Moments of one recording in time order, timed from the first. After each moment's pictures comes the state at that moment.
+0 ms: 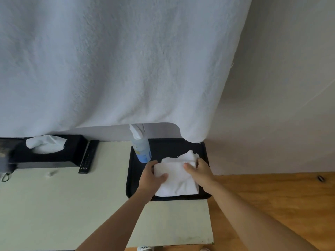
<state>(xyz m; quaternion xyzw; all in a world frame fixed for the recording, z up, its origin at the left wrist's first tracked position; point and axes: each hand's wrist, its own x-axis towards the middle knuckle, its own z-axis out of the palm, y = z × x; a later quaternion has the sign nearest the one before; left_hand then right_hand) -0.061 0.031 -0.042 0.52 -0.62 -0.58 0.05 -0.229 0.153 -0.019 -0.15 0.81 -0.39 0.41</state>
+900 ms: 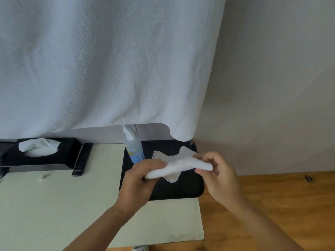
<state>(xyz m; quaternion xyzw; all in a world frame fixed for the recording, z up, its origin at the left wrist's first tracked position) -0.023 0.067 0.080 0.19 -0.79 -0.50 0.31 -0.204 0.237 0.117 -0.38 0.74 -0.51 0.20</state>
